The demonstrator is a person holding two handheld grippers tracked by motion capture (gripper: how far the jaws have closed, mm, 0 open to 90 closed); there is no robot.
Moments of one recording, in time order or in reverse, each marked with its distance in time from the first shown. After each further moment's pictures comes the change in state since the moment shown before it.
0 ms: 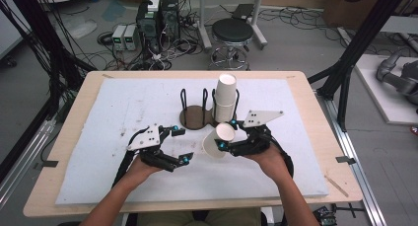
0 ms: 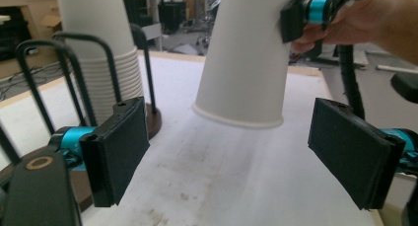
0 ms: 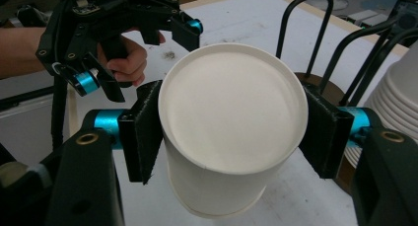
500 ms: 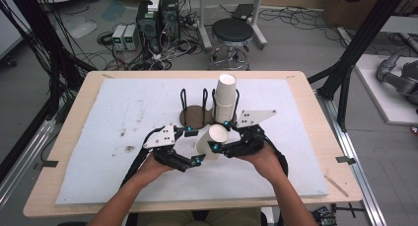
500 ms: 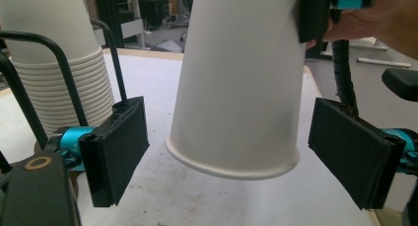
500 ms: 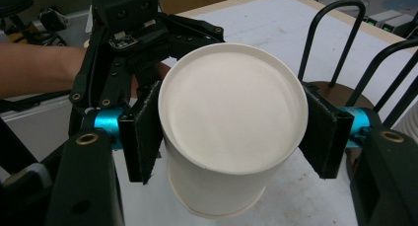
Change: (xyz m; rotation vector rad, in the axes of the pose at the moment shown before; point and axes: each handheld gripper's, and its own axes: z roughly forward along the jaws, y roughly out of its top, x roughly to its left) left arm -0.002 -0.002 0.032 0.022 -0.054 0.004; right arm 0.008 0.009 0.011 -0.004 0.057 0.002
